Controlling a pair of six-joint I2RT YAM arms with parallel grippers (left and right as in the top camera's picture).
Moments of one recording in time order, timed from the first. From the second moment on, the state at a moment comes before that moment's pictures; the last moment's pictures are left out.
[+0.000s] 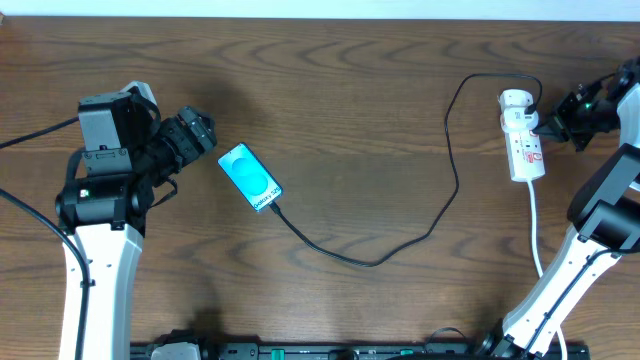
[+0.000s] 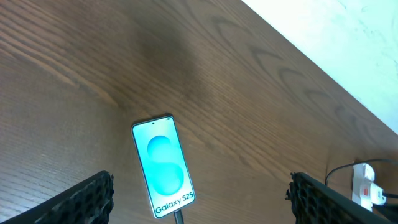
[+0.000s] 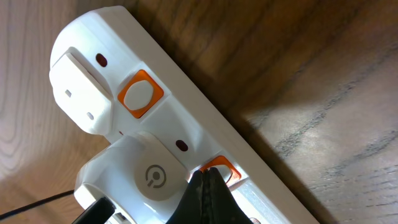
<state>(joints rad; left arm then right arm) 0.10 1.21 1.14 -0.72 0.25 -0.51 -0.50 2.44 2.09 -1.15 -0.50 0.30</state>
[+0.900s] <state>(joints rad) 0.10 1.21 1.14 -0.73 0.23 -0.51 -0.49 2.44 2.10 -1.26 -0.40 0.33</state>
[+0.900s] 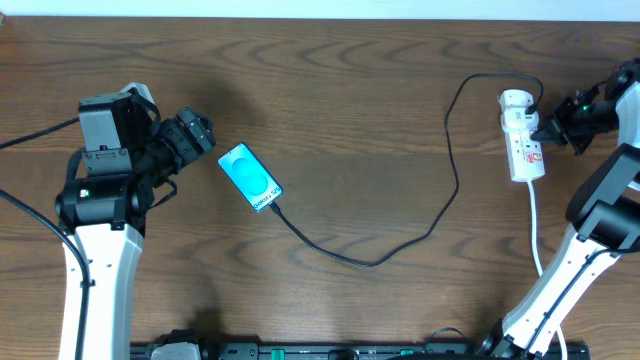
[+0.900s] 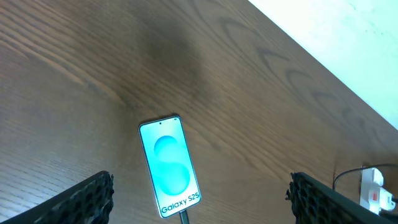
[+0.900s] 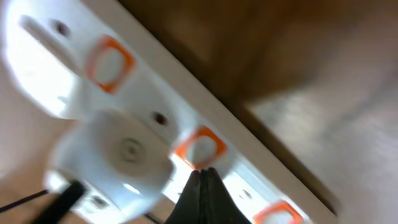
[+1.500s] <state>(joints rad) 0.10 1.21 1.14 -0.73 0.23 -0.51 -0.65 2.44 2.21 -1.37 -0.14 0.35</state>
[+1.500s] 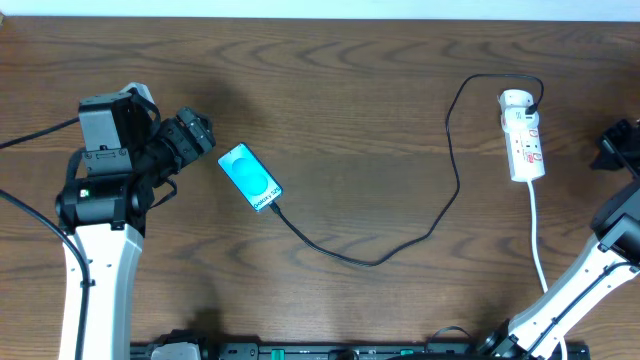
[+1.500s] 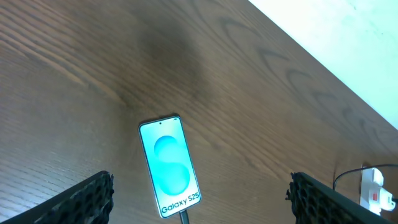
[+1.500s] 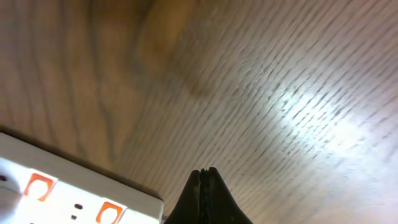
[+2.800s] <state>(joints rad) 0.10 1.21 1.14 -0.73 0.23 -0.51 -0.45 2.44 2.26 -1.26 -0.28 0.35</state>
